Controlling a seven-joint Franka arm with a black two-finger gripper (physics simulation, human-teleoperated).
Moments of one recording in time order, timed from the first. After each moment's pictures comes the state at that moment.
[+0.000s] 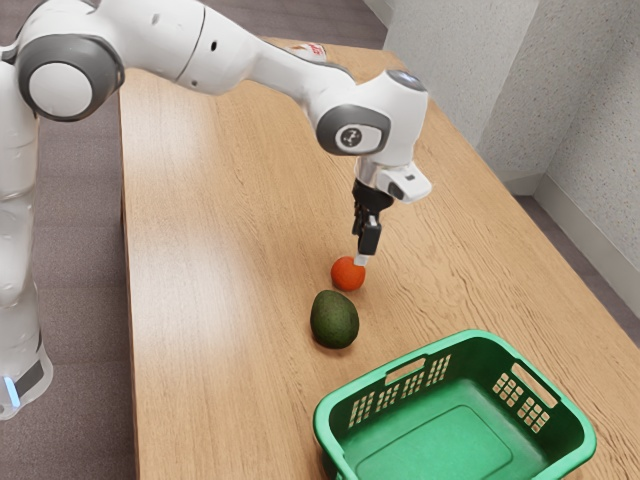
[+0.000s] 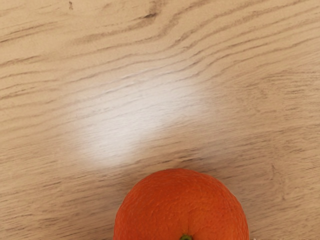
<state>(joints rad) 0.03 0.10 -0.07 -1.84 -0.02 1.97 0.25</state>
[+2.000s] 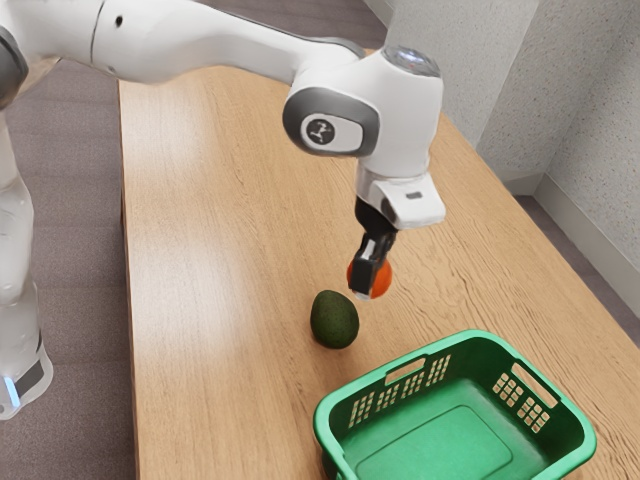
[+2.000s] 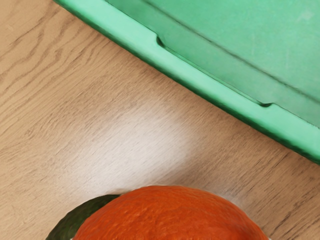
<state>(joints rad) 0.02 -0.11 -0.44 -1.80 -0.02 1.84 0.25</state>
